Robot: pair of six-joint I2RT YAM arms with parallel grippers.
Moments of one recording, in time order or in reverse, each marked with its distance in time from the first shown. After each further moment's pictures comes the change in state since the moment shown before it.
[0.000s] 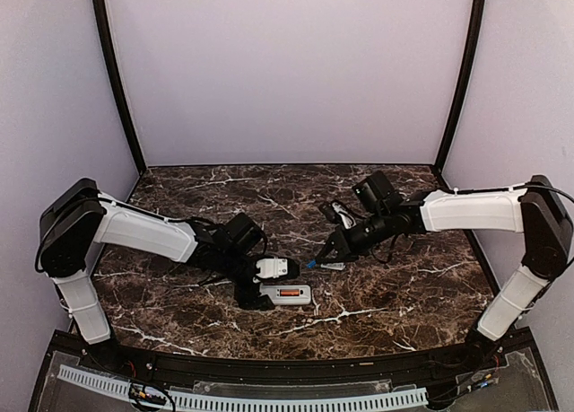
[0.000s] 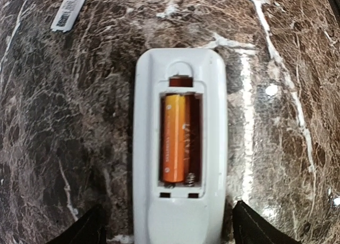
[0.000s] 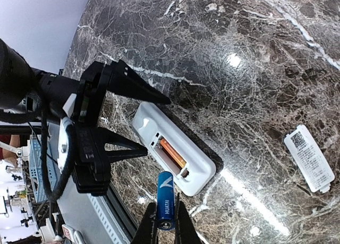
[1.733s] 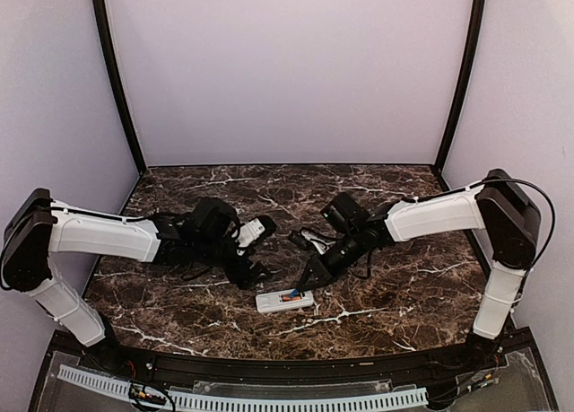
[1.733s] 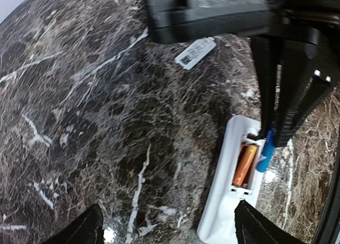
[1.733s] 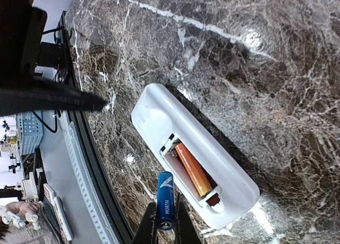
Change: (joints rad) left arm 0.025 -0.248 -0.126 0.149 -0.116 -0.457; right arm 0.121 0.193 0.078 -0.016 -0.077 -0.171
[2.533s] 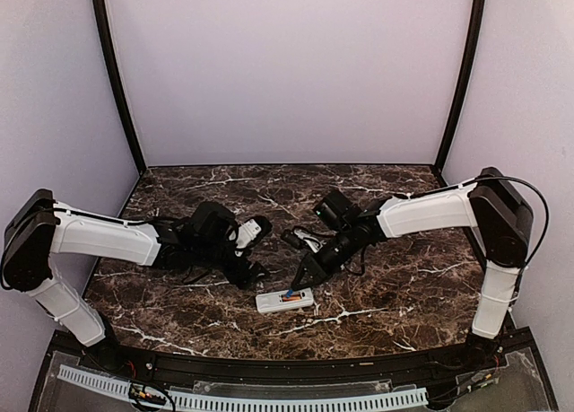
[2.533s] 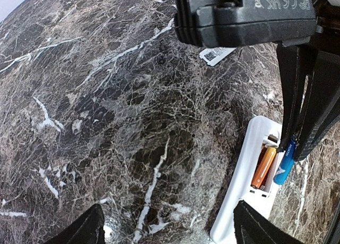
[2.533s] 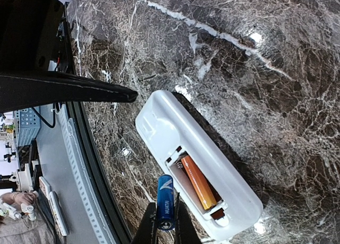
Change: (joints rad) left arm 0.014 0.004 -0.052 0.060 -0.070 -0.070; right arm 0.016 0.056 0.083 -0.066 -0.006 -0.063
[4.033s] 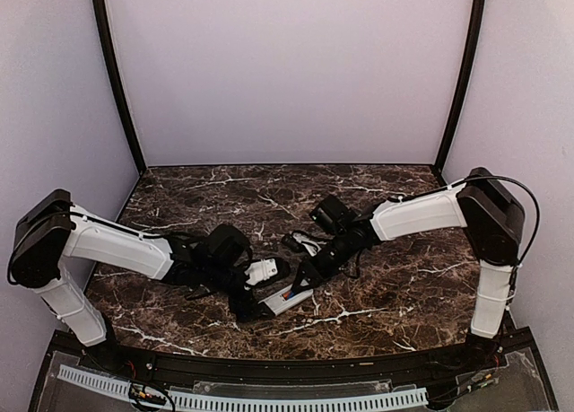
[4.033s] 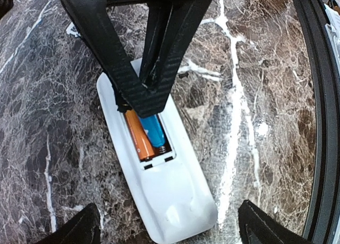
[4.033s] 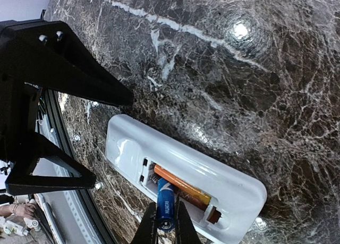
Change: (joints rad) left arm -0.107 0.063 -0.023 -0.036 0.172 0.240; right arm 0.005 0.051 0.009 0.014 0.073 0.044
